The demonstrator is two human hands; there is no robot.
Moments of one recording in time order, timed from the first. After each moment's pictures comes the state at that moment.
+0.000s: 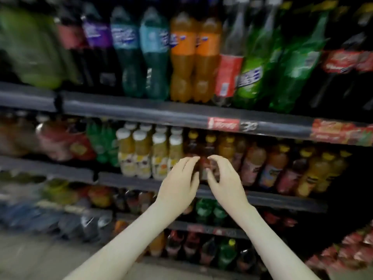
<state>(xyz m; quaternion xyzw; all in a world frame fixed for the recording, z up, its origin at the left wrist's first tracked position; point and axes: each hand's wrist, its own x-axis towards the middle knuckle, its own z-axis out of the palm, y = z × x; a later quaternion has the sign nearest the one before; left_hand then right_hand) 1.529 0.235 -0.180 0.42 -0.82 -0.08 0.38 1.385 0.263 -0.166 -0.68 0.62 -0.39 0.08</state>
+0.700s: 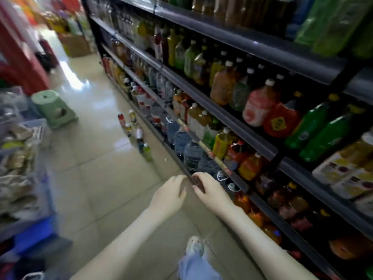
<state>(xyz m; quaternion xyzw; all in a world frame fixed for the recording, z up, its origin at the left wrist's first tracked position) 1.995 0.375 -0.307 0.80 -0.52 -0.18 0.24 1.868 0.275 -0.290 -0.87 0.33 -0.07 0.35</state>
